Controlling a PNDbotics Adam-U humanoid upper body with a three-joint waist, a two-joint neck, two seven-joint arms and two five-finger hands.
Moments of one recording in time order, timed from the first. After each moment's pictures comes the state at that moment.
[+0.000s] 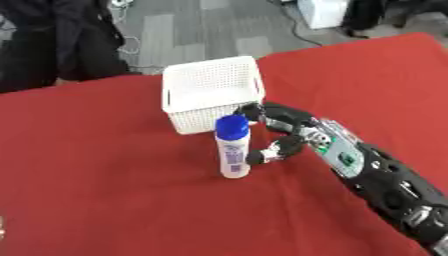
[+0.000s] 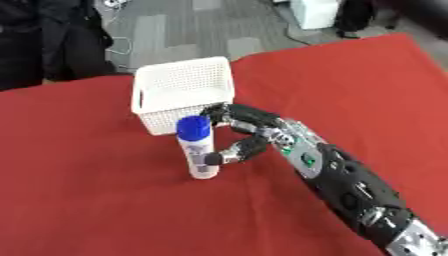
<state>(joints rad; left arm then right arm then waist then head) -0.20 0.33 -0.17 -1.98 -0.33 -0.11 0.46 -0.49 -0.45 0.36 -1.33 0.50 -0.53 0.25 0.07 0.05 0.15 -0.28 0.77</state>
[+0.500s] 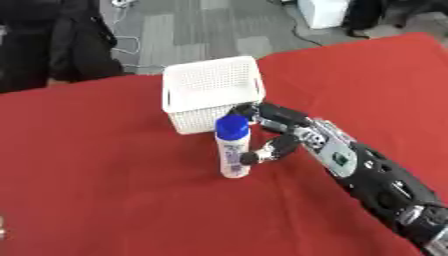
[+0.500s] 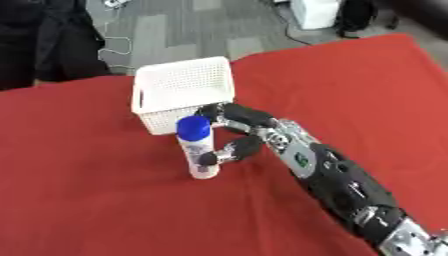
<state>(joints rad) -0.20 0.33 -0.17 -1.98 -0.33 -0.11 0.46 -0.50 -0.42 0.36 -1.31 0.50 -0.53 0.25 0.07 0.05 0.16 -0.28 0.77</state>
